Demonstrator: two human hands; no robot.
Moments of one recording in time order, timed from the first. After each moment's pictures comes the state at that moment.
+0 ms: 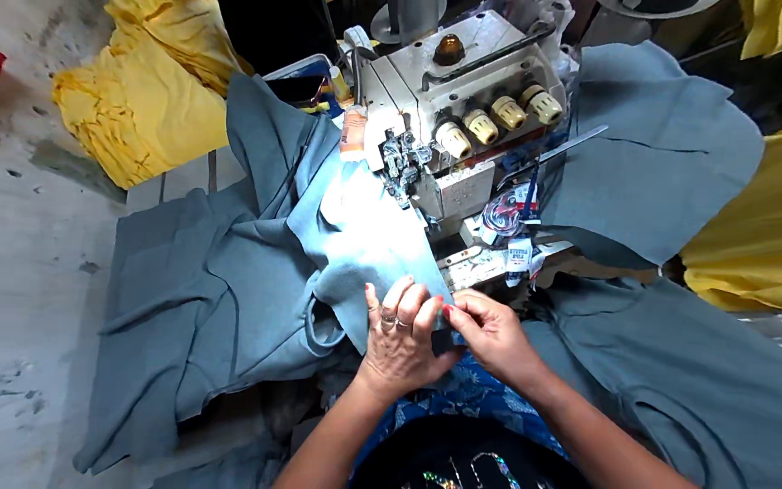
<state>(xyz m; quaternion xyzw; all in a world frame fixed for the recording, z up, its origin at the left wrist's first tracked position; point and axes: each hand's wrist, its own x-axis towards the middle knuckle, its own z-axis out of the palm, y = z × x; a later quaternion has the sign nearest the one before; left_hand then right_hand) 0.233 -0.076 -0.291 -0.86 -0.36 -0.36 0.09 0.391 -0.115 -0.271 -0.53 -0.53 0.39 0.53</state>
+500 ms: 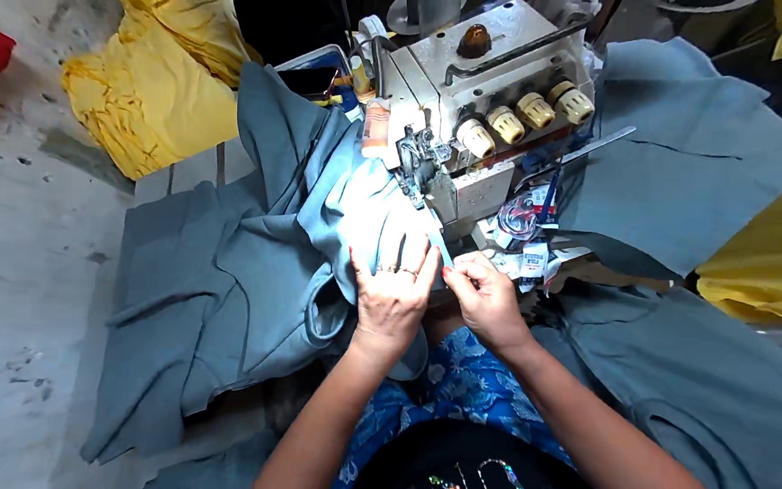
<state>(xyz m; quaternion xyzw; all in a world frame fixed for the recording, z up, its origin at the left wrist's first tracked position) 0.236 -0.034 -0.255 -0.86 -0.41 -0.26 0.18 0.374 -0.067 -0.274 -0.56 -0.51 0.30 0.58</state>
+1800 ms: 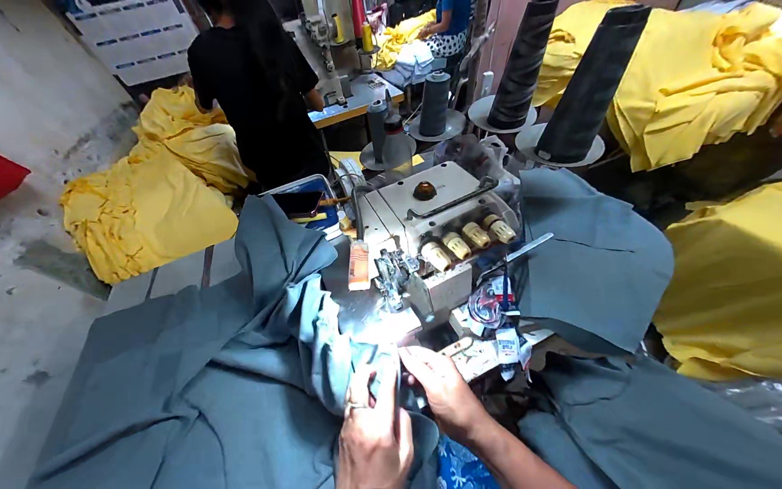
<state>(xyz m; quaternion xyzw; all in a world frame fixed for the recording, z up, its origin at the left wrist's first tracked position) 0.220 -0.057 -0.261 -0.81 -0.46 -0.37 0.00 0.354 -0.046 -0.255 -0.48 -0.39 0.54 0.57</state>
